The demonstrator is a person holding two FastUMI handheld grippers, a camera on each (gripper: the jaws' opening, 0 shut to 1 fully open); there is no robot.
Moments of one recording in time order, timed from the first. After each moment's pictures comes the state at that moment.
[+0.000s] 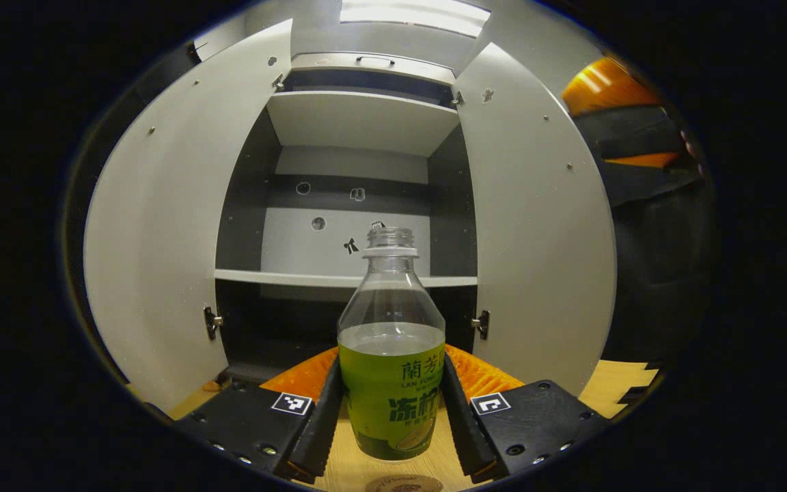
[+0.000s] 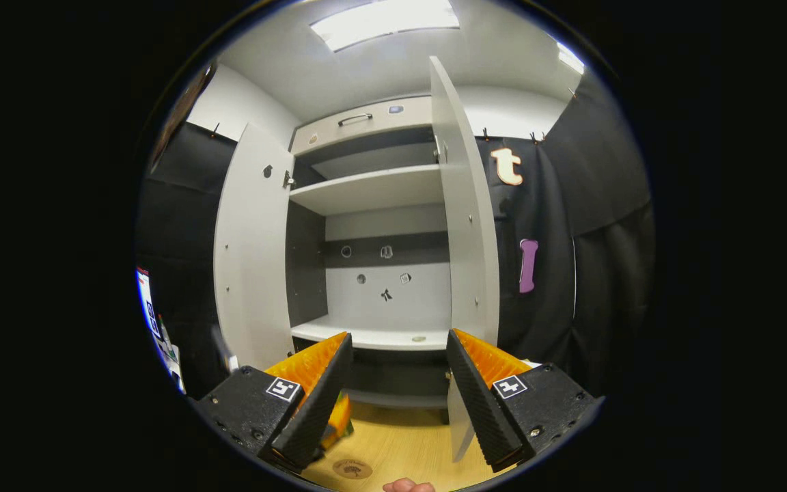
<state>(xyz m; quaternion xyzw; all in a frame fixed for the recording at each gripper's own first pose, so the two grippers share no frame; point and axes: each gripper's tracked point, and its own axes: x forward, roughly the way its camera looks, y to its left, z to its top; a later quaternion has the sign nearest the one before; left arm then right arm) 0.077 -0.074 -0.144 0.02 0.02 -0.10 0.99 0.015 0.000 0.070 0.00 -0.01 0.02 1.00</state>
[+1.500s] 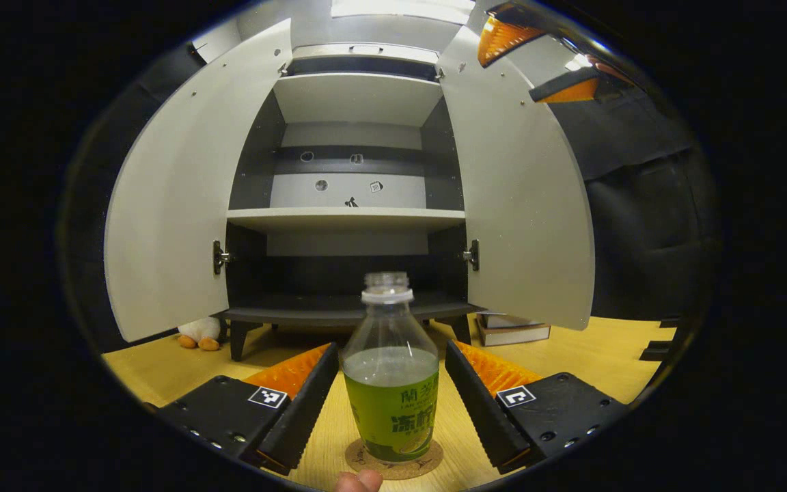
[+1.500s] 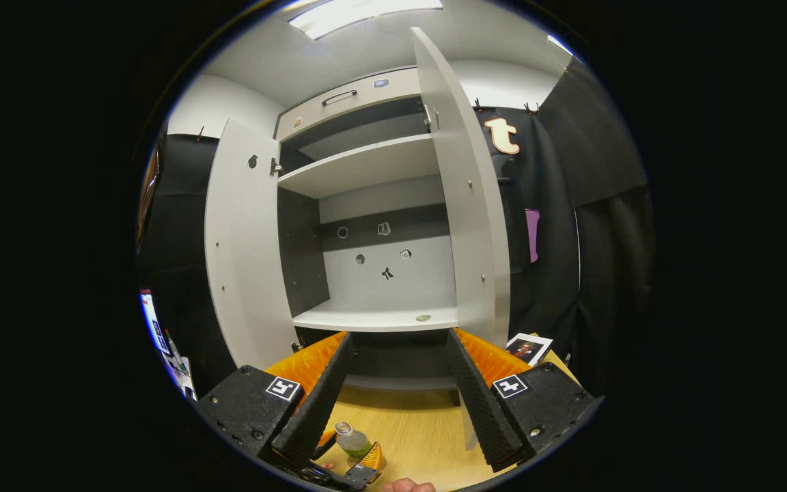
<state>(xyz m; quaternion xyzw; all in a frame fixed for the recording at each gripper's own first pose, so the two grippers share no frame) 0.034 -0.075 -0.216 0.03 0.03 -0.09 0.99 0.027 -0.008 0.049 0.03 0.04 0.02 1.00</state>
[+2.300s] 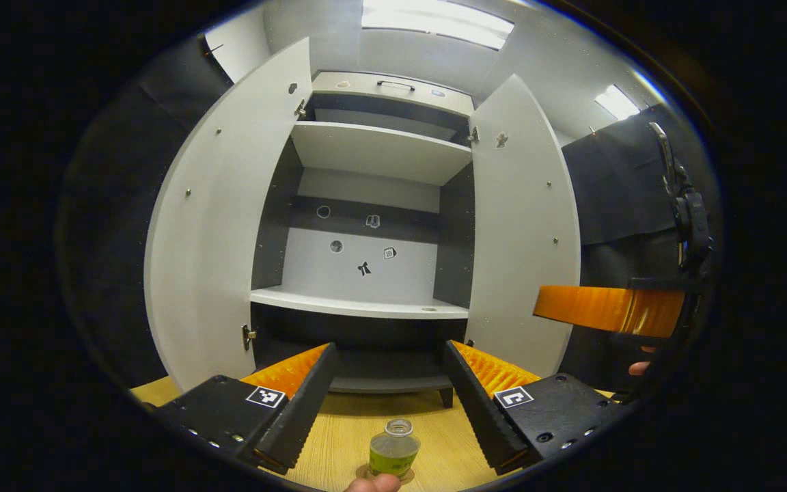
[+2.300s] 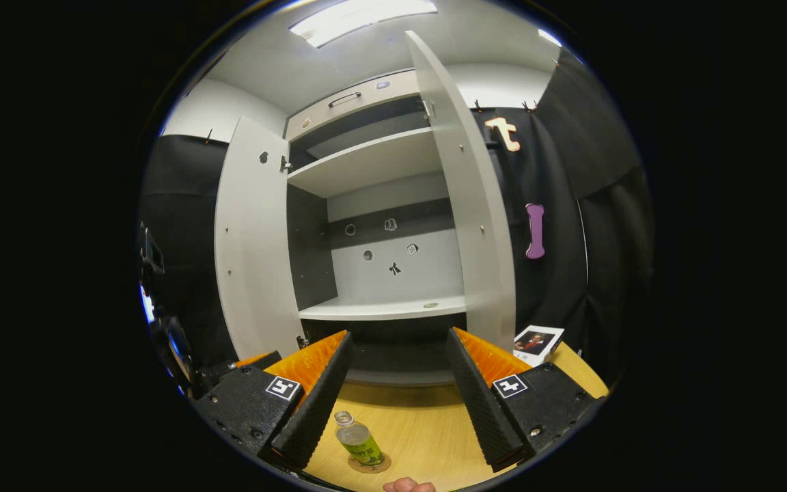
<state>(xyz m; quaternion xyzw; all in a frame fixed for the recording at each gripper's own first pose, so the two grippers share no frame) 0.019 -0.058 -0.040 -0.03 0.01 -0.07 1.00 0.016 -0.025 0.014 0.05 0.00 0.03 1.00</state>
